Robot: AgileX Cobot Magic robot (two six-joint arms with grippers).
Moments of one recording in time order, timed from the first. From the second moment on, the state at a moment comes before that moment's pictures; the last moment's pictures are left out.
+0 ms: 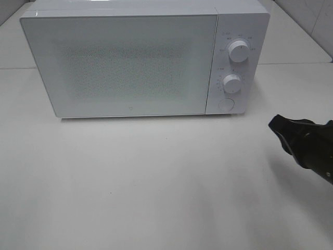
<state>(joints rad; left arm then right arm) 0.02 0.00 -0.52 -0.01 1.09 -0.02 0.33 1.62 -0.12 0.01 -1.21 0.67</state>
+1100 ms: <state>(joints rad) 0.02 0.00 -0.52 -0.01 1.09 -0.02 0.45 1.98 -0.62 0.38 -0.89 1.22</state>
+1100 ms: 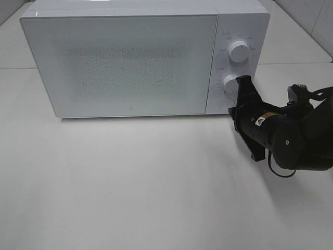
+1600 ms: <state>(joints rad) 0.02 0.00 -0.52 -0.01 1.09 -0.02 0.45 2.05 -0.69 0.39 -0.88 1.23</state>
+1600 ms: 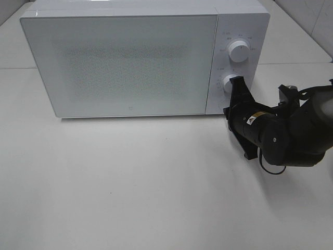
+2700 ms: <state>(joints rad) 0.02 0.00 -0.52 -0.01 1.09 -0.02 0.43 2.09 -0.77 0.39 -0.88 1.20</state>
